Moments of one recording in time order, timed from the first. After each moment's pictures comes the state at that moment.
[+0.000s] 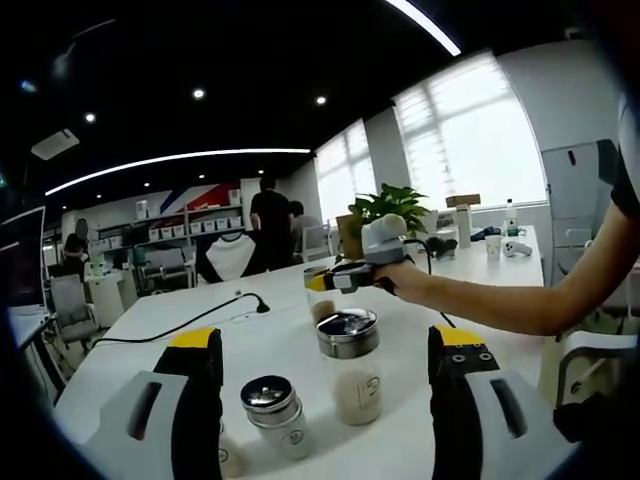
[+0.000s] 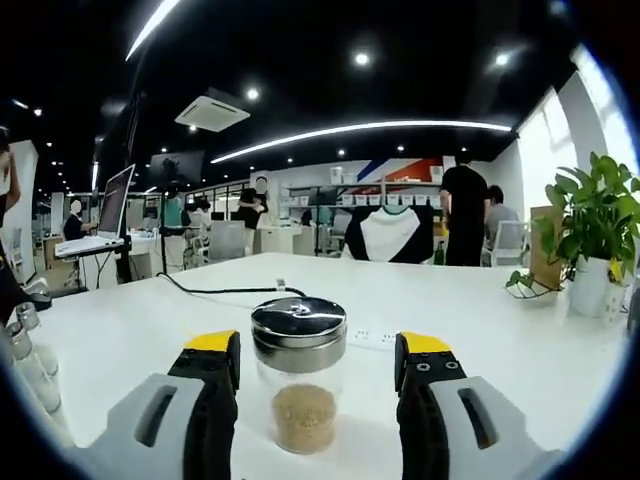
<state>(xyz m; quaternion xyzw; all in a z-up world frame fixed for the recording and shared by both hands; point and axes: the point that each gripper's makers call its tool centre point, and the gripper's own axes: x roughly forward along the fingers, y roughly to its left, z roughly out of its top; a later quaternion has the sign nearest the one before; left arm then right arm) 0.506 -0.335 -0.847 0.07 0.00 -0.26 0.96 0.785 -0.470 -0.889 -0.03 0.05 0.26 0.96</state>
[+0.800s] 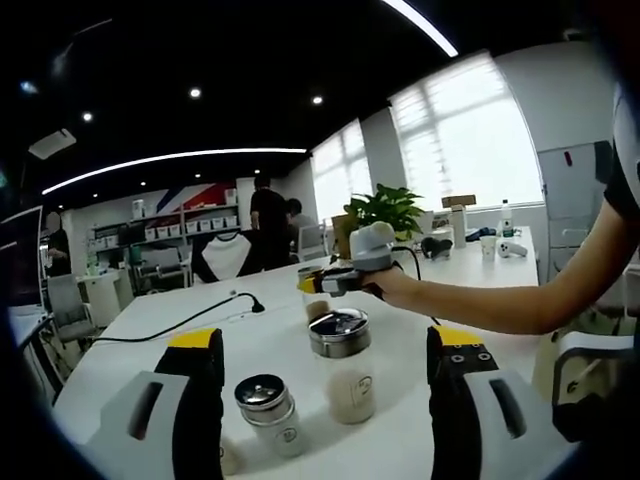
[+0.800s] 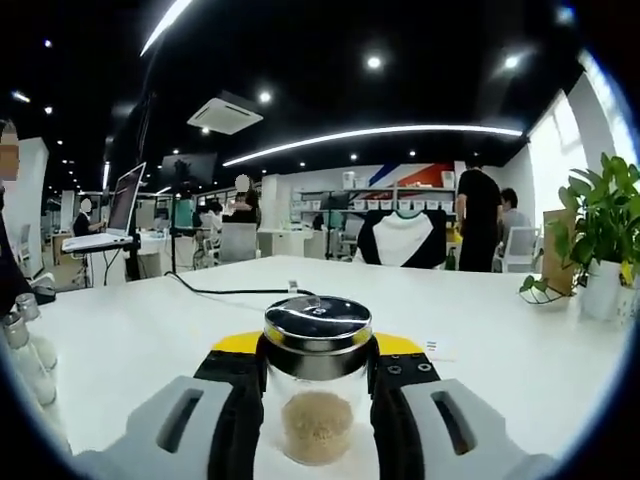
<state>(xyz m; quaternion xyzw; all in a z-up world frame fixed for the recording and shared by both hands) 0.501 -0.338 -0.847 0.07 0.00 -0.27 0.96 0.789 -0.459 -0.891 -0.03 0.03 0.28 0.96</state>
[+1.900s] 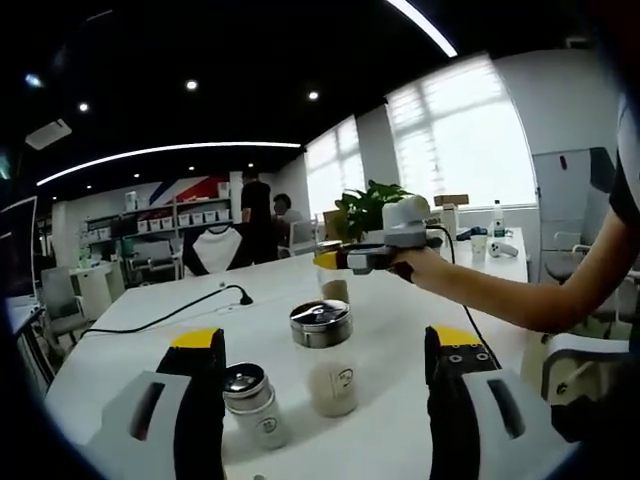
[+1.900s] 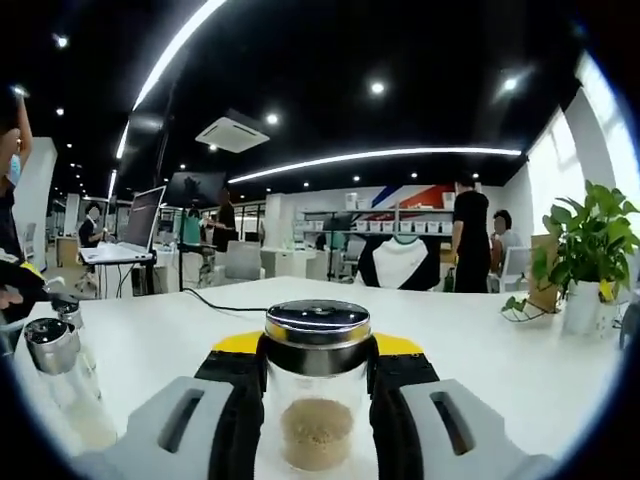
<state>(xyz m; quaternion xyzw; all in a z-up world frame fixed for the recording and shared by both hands) 0.495 -0.348 -0.854 0.06 0.01 -0.29 0.96 0.712 -0.492 -0.850 -0.02 -0.01 0.29 0.96</state>
